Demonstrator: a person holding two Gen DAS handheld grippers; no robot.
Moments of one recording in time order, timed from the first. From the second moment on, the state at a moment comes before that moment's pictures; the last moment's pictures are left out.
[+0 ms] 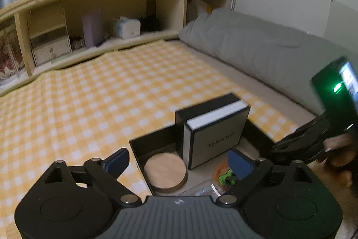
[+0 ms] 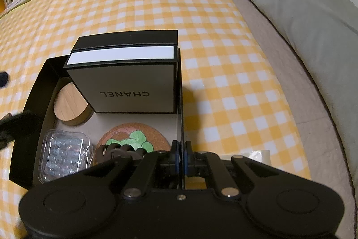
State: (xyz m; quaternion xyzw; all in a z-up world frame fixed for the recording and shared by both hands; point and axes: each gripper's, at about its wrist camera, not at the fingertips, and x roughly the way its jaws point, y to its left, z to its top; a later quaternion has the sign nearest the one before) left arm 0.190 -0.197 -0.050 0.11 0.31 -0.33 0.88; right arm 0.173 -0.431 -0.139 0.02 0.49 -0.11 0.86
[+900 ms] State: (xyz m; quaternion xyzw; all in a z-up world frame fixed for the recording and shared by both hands) left arm 0.232 -0.036 -0.034 0.03 0.37 -0.10 0.92; right arm 0.173 -0.428 -0.139 0.02 0.49 -0.11 0.86
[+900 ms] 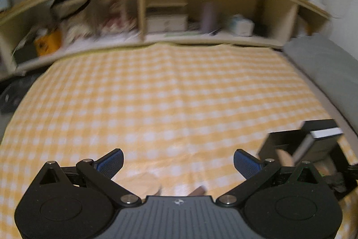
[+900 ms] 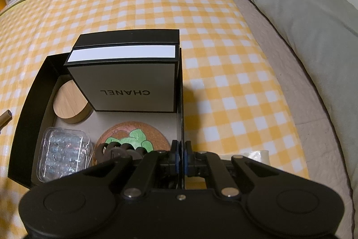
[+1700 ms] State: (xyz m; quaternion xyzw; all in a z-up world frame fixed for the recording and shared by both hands) left arm 0.286 0.019 -0.128 -0.04 0.47 0.00 0.88; right arm 0.172 -0.428 -0.139 0.03 0.49 -0.11 0.86
